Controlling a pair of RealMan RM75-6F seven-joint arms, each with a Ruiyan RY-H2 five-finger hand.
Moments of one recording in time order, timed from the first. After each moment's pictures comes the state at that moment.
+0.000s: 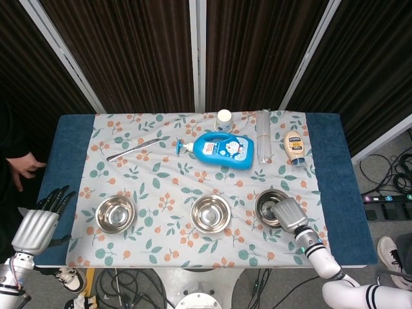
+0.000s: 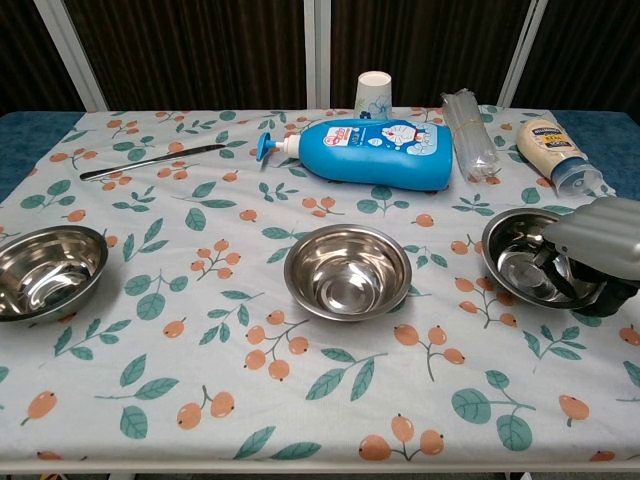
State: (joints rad) left arm -0.16 -1.07 0.03 -1.71 1.55 1.35 0.17; right arm 0.57 -1.42 -0.02 -1.56 -1.09 0.93 -0.72
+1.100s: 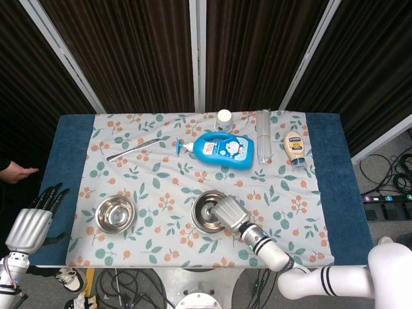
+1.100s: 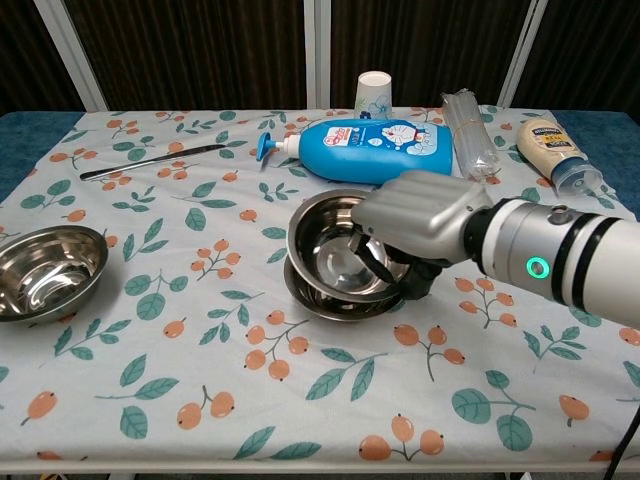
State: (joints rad) left arm -0.15 -1.07 0.02 -1.68 1.53 1.37 0.13; right arm 0.83 -1.63 0.09 -1.66 -0.98 0.89 -0.89
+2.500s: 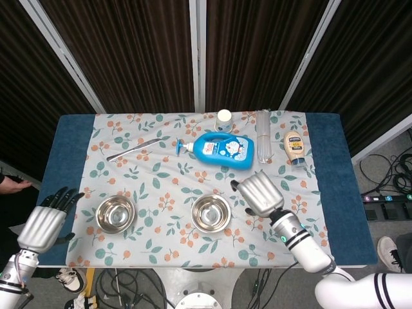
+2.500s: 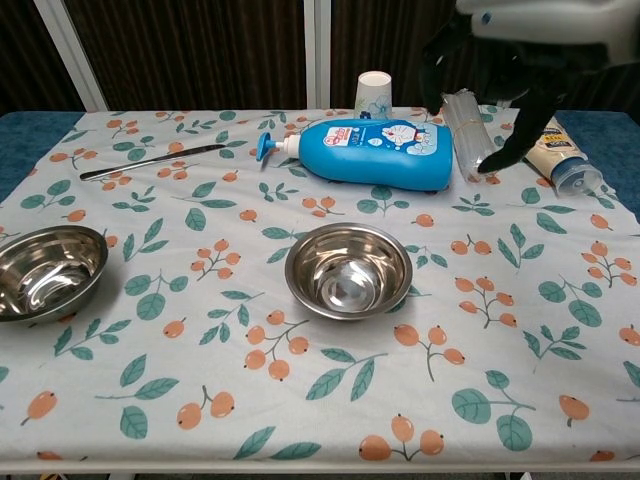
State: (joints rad) left arm -0.19 -1.02 0.04 -1.79 1.58 1.31 0.29; right arm 0.82 -1.14 0.13 -2.13 -0.95 1.09 -0.76
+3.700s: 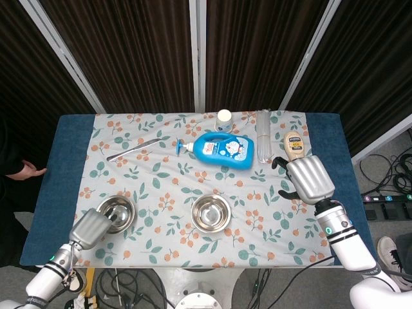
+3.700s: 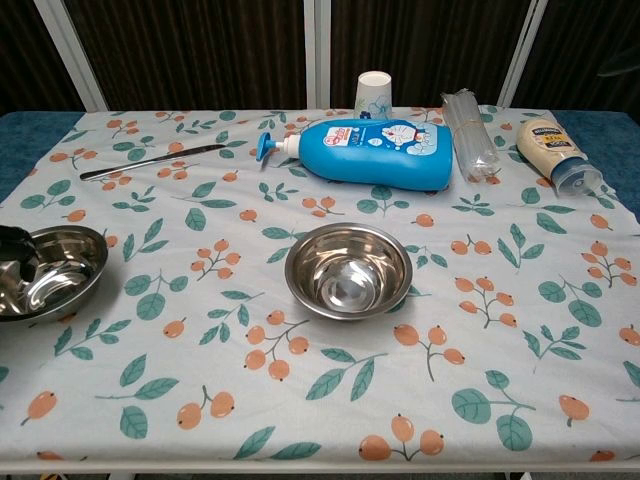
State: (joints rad) left arm -0.37 -1.23 0.06 -1.71 1.43 1.00 0.75; right arm 0.66 -0.94 0.18 -2.10 -1.09 1.15 -0.43
